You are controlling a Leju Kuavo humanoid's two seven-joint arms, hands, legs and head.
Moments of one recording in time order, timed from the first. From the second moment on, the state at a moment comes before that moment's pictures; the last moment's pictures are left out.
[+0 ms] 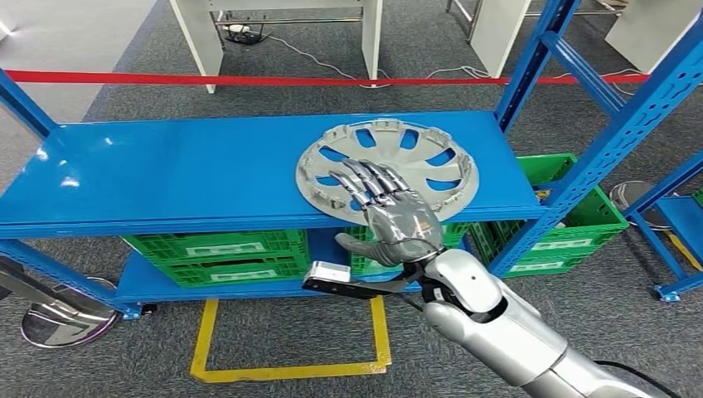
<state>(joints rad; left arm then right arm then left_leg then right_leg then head) 0.27 0.36 -0.97 -1.13 0.64 0.70 -0.19 -0.45 -0.10 0.75 -1.43 0.89 -0.38 -0.05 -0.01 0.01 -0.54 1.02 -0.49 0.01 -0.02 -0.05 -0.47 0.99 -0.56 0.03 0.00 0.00</state>
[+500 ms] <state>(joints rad) 0.27 0.36 -0.97 -1.13 0.68 0.70 -0.18 -0.45 -0.11 0.74 -1.43 0.87 -0.37 -0.06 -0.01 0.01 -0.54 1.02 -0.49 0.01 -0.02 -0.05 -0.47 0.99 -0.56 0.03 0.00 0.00</state>
